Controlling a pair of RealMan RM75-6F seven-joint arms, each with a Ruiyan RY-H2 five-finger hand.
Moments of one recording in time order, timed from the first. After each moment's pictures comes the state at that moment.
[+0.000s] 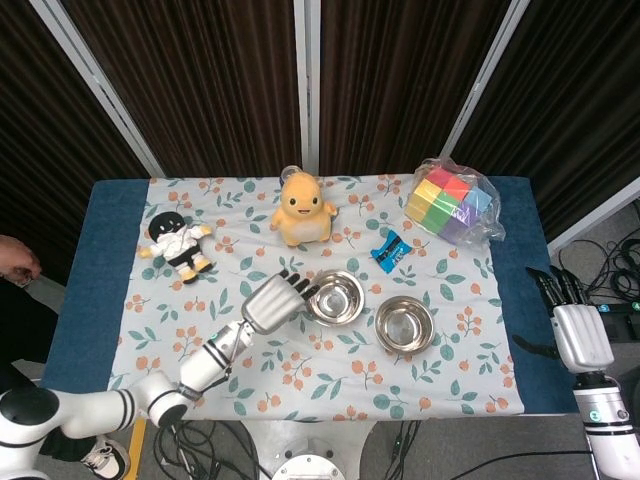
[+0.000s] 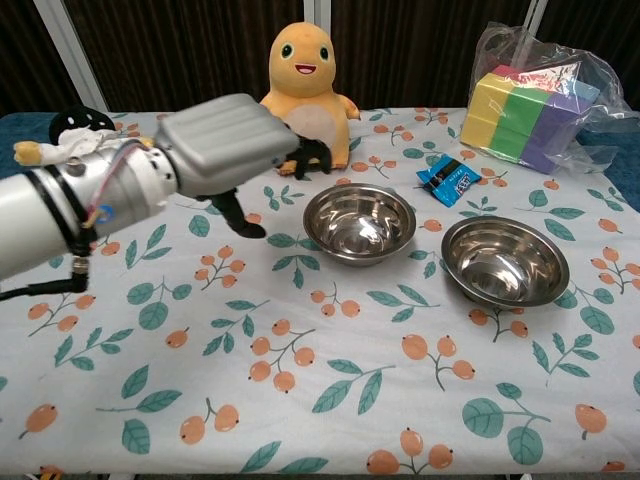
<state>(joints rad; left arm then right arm) -0.79 -1.69 -0.13 -1.35 1.47 1.01 0.55 0.19 -1.16 0.08 -1.51 -1.50 1.39 0.15</state>
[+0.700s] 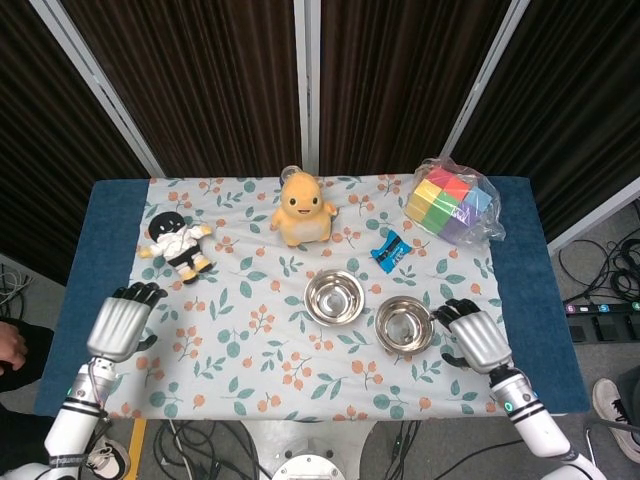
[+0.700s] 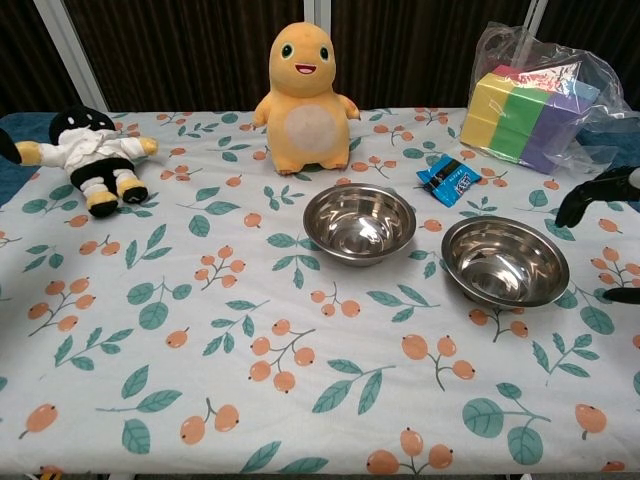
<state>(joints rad) -0.37 -1.31 0.03 -1.67 1.34 1.36 0.45 0.36 -1.36 0.02 -1.50 -1.57 1.13 -0.18</state>
